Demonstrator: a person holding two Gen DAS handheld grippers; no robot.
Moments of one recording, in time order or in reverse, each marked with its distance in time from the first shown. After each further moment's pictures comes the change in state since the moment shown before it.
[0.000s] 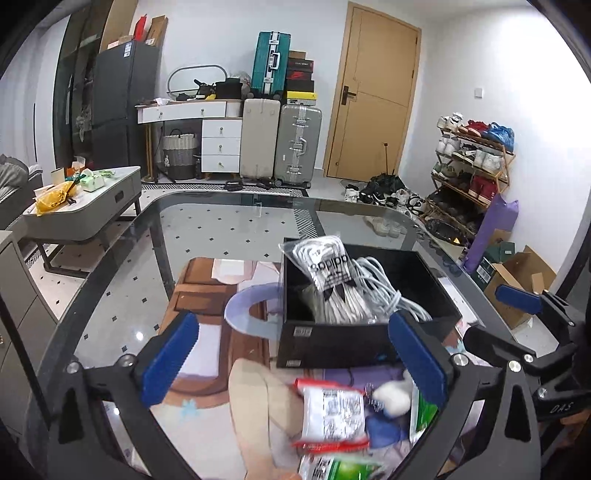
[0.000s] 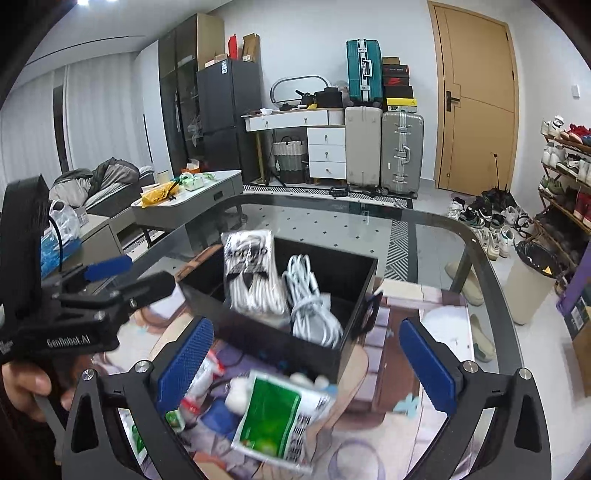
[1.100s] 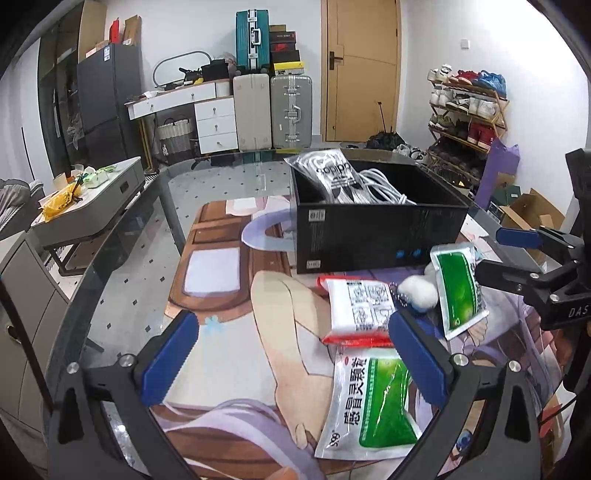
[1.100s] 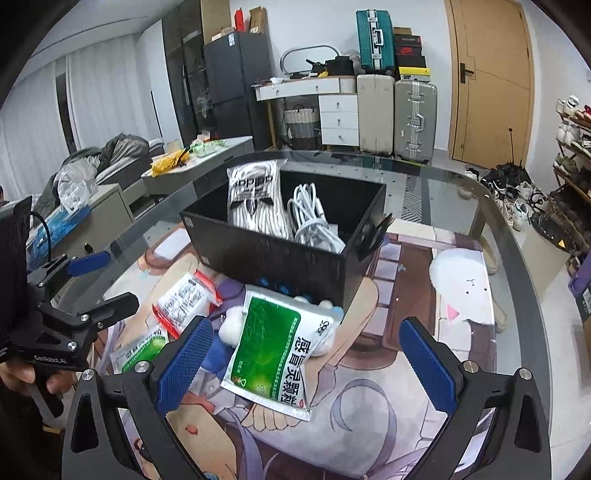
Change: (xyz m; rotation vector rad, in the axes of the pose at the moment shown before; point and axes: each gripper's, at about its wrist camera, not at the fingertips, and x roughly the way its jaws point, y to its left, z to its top) left arm -0.016 -0.005 -0.059 0.128 0.119 0.055; right arm 0.017 -0.009 -0.042 -0.010 0.145 0.057
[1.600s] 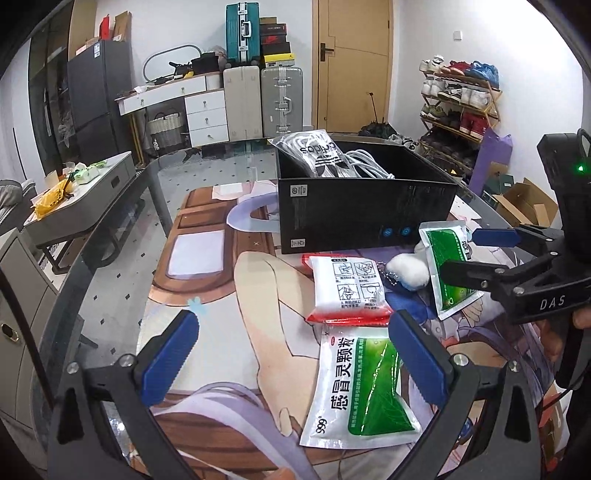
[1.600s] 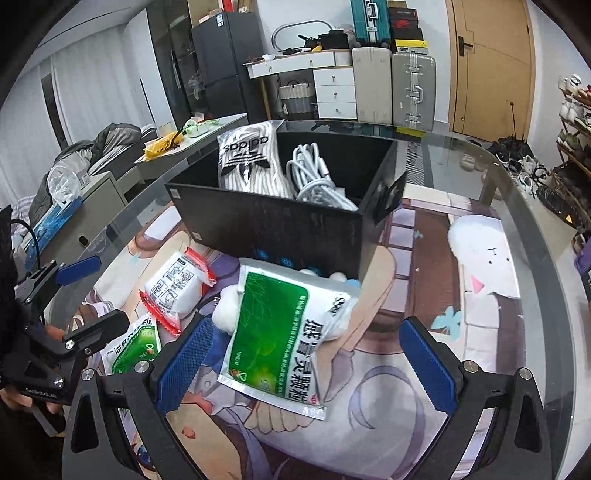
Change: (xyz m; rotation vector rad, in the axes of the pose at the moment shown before) left arm 0.003 -0.007 -0.012 0.019 0.030 -0.029; right arm 0.029 0.005 -0.005 0.040 0.095 0.014
